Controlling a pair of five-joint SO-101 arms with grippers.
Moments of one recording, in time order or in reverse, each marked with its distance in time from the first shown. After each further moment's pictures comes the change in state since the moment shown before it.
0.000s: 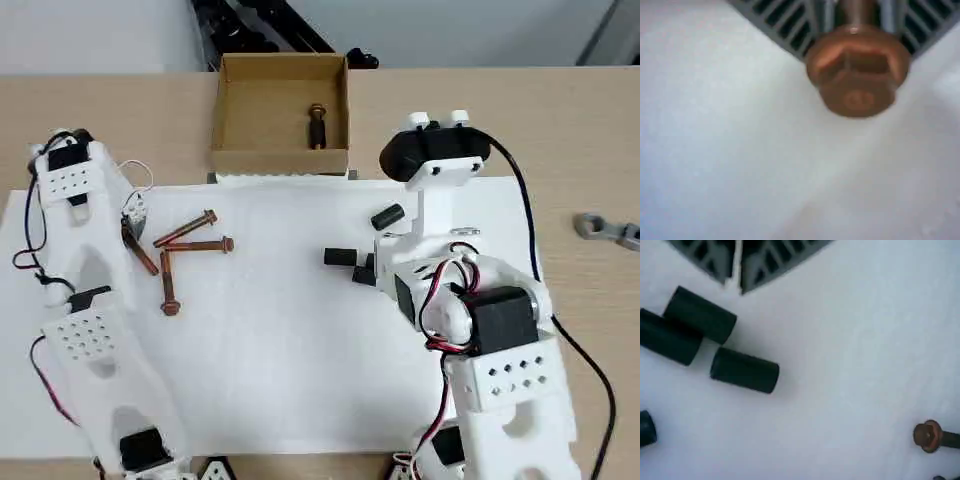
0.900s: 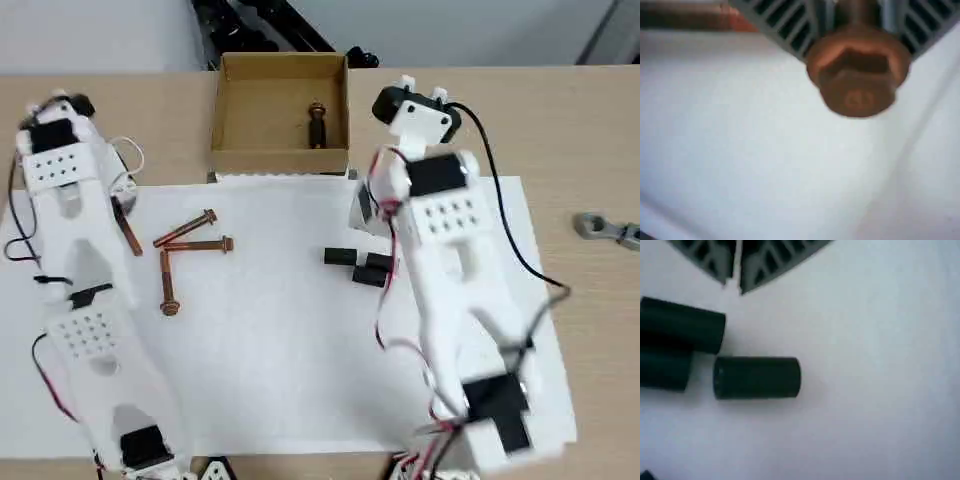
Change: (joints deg) left arm 0.5 -4.9 -15.6 10.8 -10.1; right arm 0.0 44.4 -30.1 10.3 -19.2
